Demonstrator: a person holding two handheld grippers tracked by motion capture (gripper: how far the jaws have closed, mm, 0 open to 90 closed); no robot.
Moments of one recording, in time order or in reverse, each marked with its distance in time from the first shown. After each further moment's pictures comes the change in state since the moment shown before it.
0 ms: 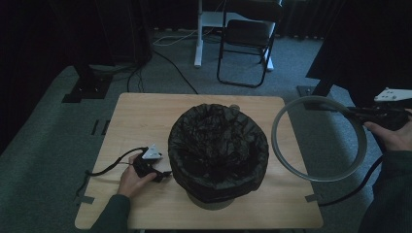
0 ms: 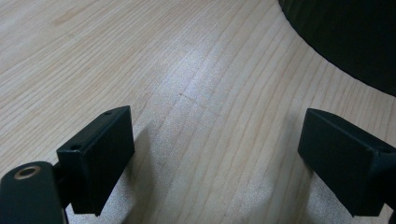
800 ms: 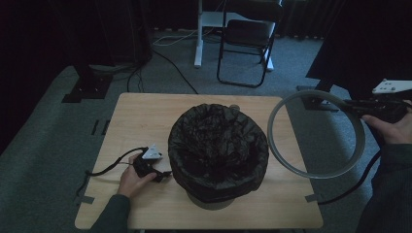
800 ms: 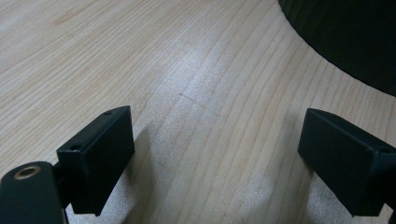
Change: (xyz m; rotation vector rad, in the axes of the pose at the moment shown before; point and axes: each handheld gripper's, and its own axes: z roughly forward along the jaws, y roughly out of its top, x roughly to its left) left arm 0.000 0.000 0.000 0.000 0.000 0.000; right arm 0.008 0.028 -0.003 -0.015 0.036 -0.036
